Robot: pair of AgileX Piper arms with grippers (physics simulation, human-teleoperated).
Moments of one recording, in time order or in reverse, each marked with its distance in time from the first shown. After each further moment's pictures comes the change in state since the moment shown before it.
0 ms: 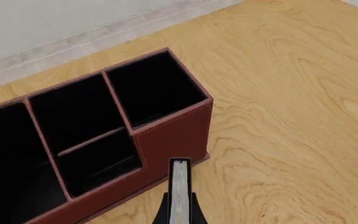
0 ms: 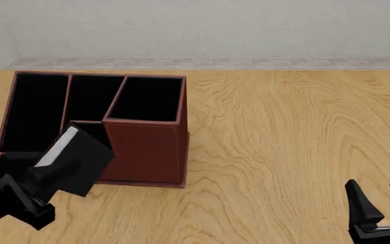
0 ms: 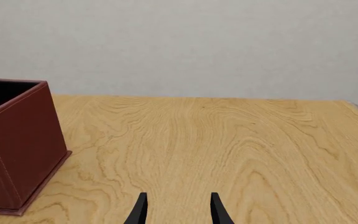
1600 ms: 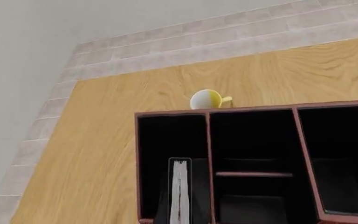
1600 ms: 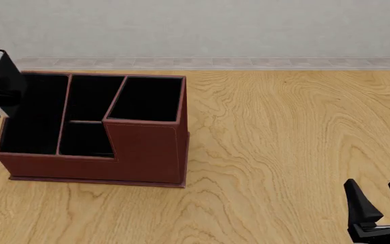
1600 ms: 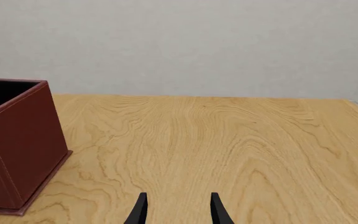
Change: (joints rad) left arm 0.689 0.482 -0.344 -0.126 0.227; right arm 0.003 0.023 0.000 -0.016 0.004
